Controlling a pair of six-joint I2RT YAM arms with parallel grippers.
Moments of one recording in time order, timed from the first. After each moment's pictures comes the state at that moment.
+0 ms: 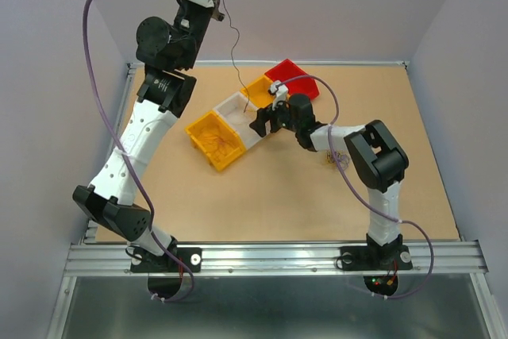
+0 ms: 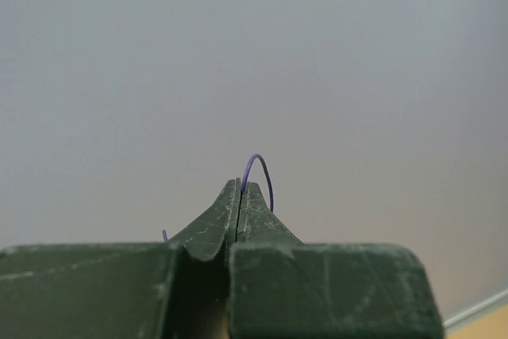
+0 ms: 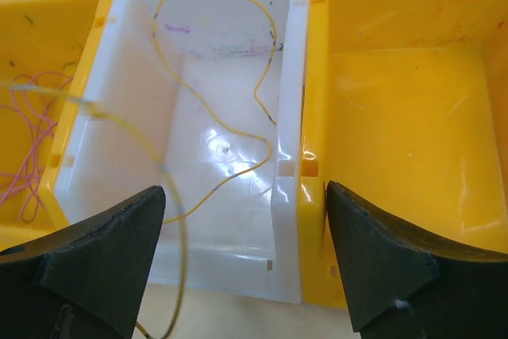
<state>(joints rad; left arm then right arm) -0.49 1.52 1.86 0.32 -0.01 0.28 0.51 2.05 1.21 0.56 -0.36 0.11</state>
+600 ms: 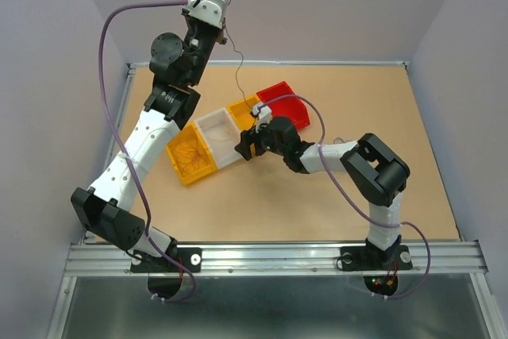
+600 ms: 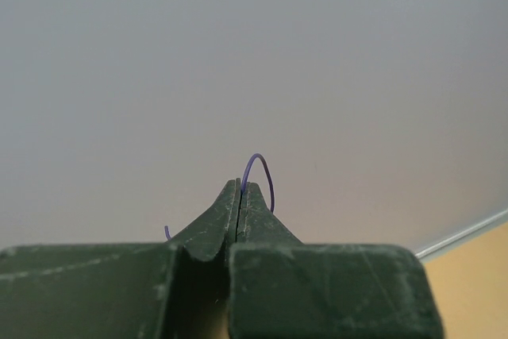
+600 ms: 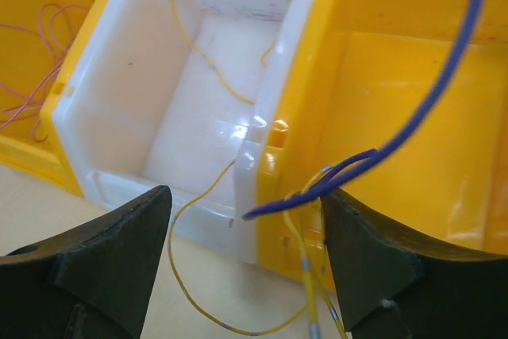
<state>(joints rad) -0.49 1.46 1.63 0.32 -0.03 0.31 0.74 1.95 1.04 0.58 -0.18 0.18</state>
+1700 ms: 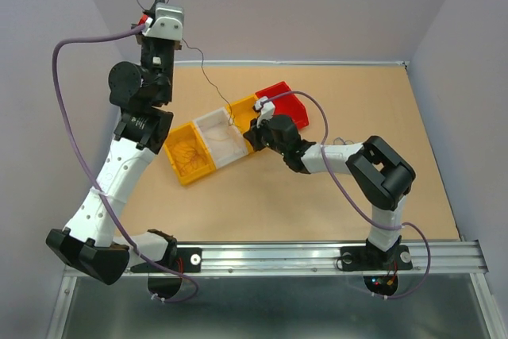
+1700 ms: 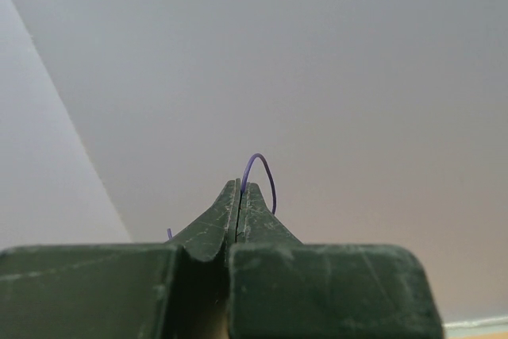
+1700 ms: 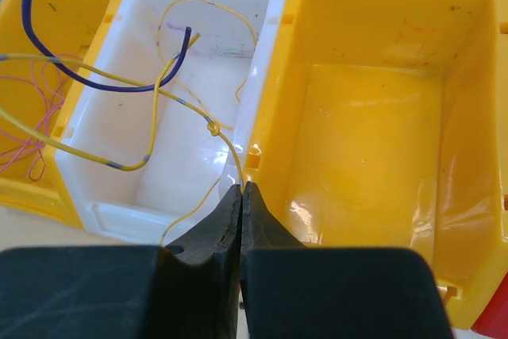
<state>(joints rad) -0.42 1.21 1.45 0.39 -0.25 0.50 0.76 1.89 1.04 0.58 -0.06 0.21</state>
